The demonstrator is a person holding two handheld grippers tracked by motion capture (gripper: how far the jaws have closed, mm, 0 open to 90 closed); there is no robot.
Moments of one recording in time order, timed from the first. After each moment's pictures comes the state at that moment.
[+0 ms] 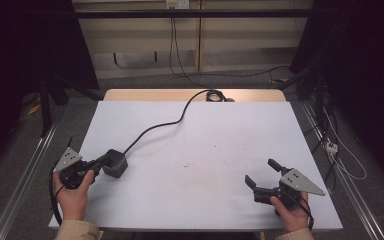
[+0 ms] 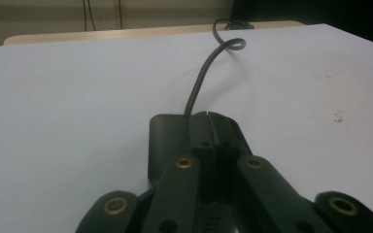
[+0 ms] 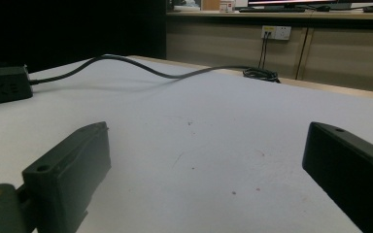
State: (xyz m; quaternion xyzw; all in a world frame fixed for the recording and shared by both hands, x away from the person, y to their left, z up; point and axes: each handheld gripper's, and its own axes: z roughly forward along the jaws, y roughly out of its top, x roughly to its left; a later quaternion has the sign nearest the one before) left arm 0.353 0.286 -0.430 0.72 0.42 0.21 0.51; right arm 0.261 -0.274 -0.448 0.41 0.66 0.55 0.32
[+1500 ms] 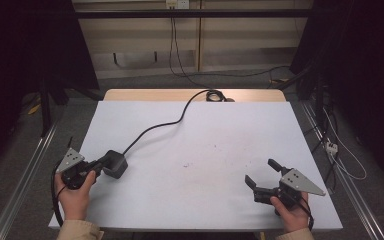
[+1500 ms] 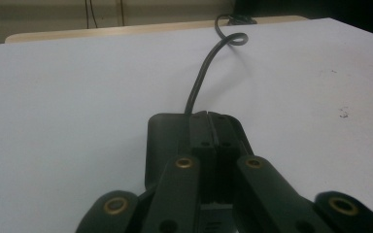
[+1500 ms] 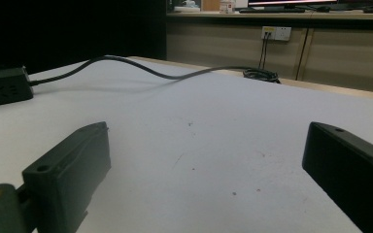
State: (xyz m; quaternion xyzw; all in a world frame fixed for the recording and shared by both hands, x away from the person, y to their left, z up) left arm 0.353 0.283 -0.433 0.73 0.42 0.21 0.50; right arm 0.261 -0.274 -0.448 0.41 0.65 0.55 0.32
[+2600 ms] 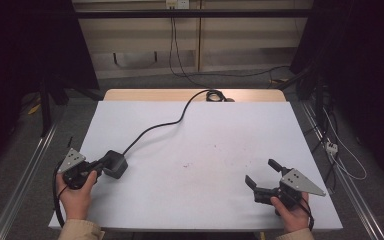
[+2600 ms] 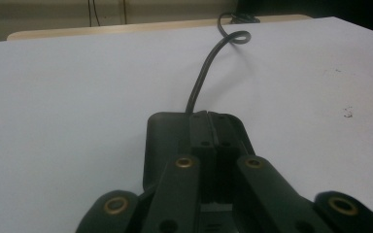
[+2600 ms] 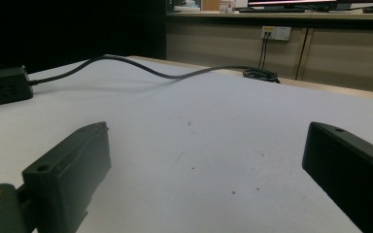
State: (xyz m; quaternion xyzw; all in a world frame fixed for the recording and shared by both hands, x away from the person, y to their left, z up) left arm 0.354 0.281 -0.435 0.73 0.42 0.21 0.50; right arm 0.261 -0.275 -0.448 0.41 0.66 0.55 0.32
